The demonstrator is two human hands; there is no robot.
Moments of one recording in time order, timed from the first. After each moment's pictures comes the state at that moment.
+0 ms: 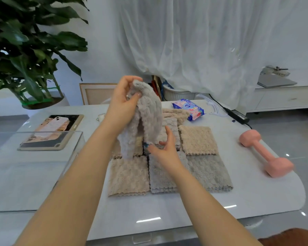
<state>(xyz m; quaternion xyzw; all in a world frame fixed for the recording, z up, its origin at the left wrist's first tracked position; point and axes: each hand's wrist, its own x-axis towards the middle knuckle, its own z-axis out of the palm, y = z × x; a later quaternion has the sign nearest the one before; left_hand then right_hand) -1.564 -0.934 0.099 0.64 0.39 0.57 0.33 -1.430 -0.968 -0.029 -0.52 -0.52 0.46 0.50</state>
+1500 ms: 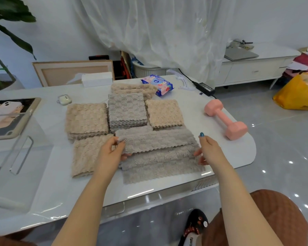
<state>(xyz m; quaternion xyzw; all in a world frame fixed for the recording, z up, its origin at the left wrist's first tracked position) -1.508 -1.022 -0.062 0.51 0.58 0.43 0.47 -1.229 -1.057 -0.064 -0.77 -0.36 0.37 0.38</state>
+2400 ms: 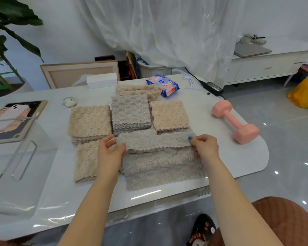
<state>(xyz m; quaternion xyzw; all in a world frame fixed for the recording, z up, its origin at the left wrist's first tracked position) -1.498 -1.005 -0.069 0.37 0.59 0.54 0.47 -1.231 -1.000 -0.100 -0.76 -0.30 0.34 0.46</state>
